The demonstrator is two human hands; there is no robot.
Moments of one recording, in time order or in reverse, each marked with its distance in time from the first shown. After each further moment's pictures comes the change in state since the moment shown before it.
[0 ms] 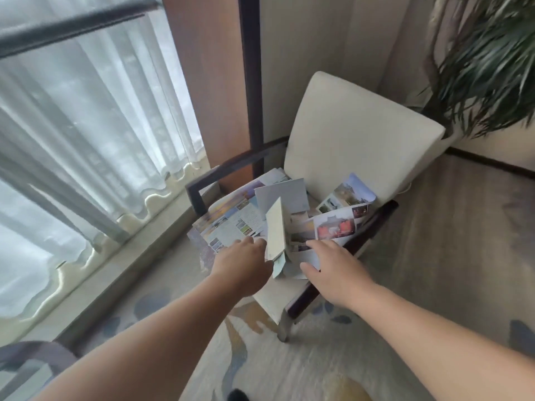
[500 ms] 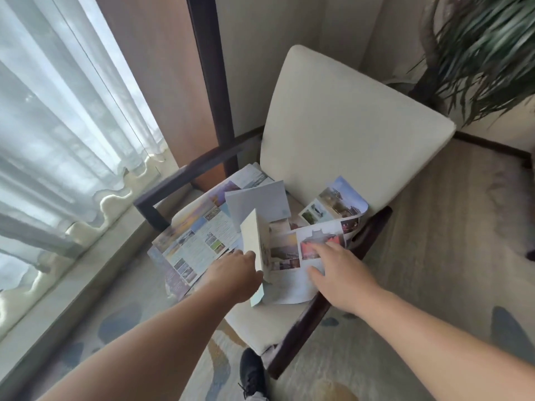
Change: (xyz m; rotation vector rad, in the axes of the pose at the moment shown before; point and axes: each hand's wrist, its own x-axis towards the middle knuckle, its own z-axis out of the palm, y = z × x) left_hand 0.172 0.010 0.055 -0.003 -0.207 0.028; right_hand 0.124 0.079 -0.027 -0.015 -0.041 0.131
